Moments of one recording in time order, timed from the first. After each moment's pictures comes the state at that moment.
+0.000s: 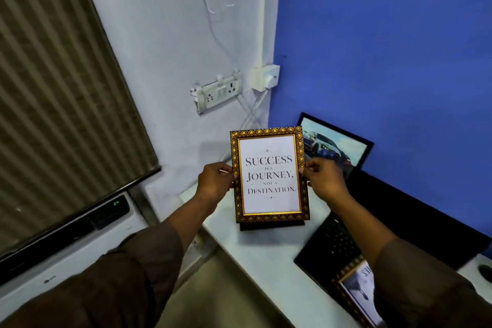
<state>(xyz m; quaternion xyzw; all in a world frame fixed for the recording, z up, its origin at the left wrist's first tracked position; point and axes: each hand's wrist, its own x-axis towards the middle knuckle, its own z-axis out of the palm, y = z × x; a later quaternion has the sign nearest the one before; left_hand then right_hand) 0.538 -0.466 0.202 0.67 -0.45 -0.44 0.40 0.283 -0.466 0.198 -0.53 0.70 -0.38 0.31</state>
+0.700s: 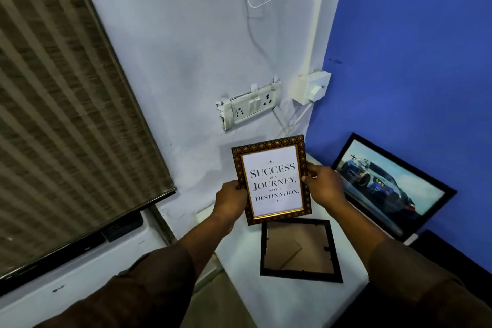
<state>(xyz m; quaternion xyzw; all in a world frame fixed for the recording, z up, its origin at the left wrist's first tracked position) 0.565 -0.596 0.164 0.72 -0.39 -0.44 0.37 0.351 -0.665 0.153 -0.64 0.67 -0.27 0.28</state>
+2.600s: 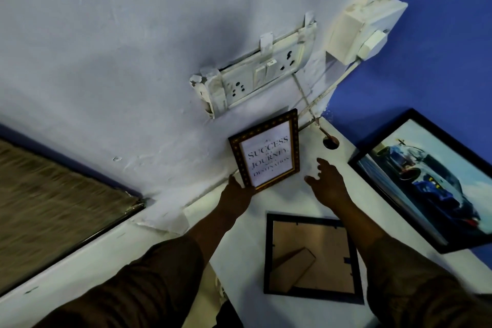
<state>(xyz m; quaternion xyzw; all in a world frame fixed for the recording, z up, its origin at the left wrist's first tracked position) 0.594 -0.743 0.016 0.75 -0.31 -0.53 0.23 0.367 -0.801 0.007 -0.54 0.72 -0.12 0.42</state>
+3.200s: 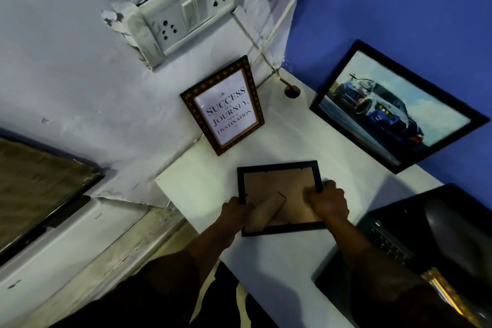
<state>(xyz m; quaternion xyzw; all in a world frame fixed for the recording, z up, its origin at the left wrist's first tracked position) 0.527 -0.625 -0.034 0.73 -0.30 -0.61 0.05 0.303 -0.640 -0.032 -0.33 0.86 -0.04 0.38</state>
